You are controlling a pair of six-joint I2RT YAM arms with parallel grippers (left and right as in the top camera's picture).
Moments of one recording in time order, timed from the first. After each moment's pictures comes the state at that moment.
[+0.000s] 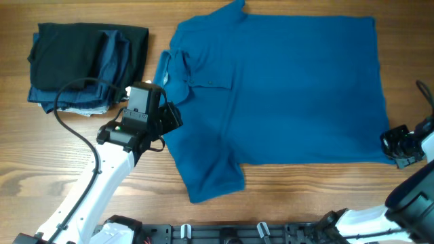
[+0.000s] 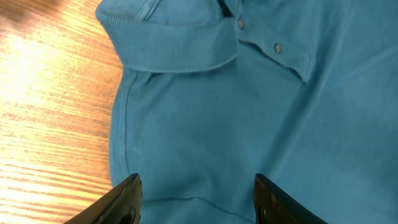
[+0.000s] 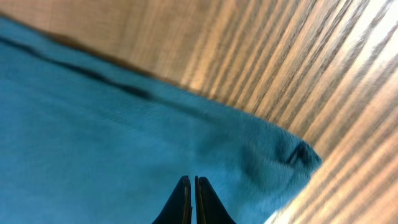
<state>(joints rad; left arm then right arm) -0.29 1.27 0.84 -0.56 0.05 -0.69 -0.79 1.70 0.94 -0.63 -0.11 0.42</state>
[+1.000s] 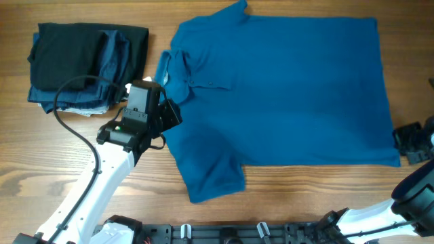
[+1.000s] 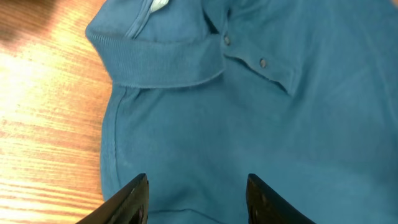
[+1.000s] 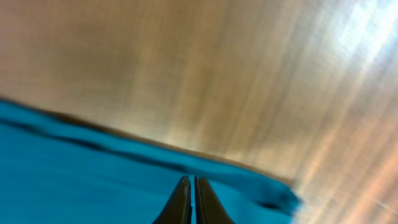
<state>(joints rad) -0.29 1.27 0.84 -0.51 0.05 -0.69 -0.81 1.78 1.08 -0.65 -0.02 0.46</state>
